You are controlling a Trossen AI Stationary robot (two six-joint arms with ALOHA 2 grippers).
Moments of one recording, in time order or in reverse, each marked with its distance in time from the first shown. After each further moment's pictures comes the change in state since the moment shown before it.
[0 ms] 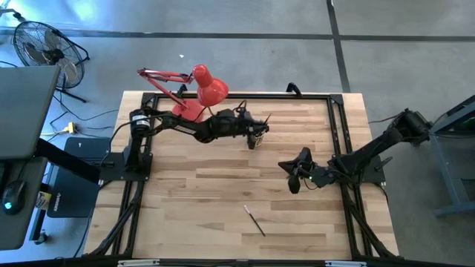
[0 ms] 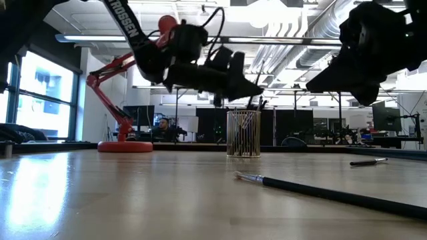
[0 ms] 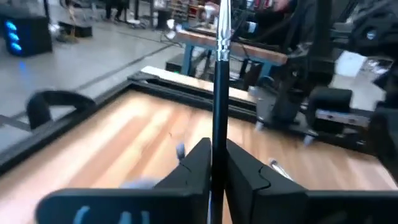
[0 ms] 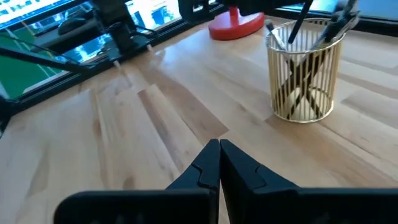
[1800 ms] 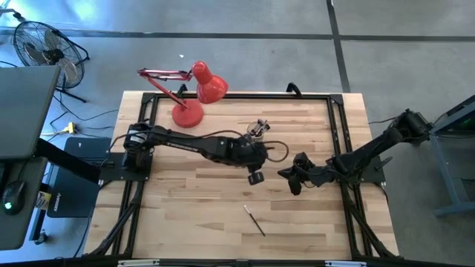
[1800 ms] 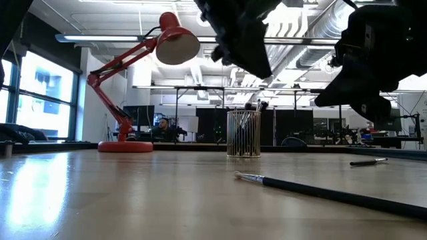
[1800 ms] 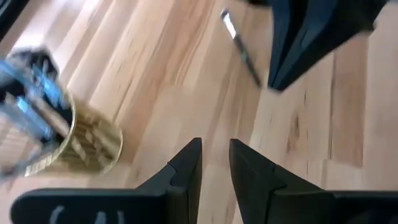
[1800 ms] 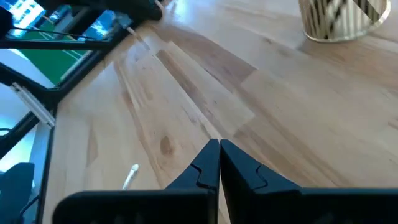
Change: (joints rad) left arm -0.365 -0.028 0.627 -1.425 -0.354 -0.101; right arm -0.035 0.000 0.001 -0.085 -0.249 0.288
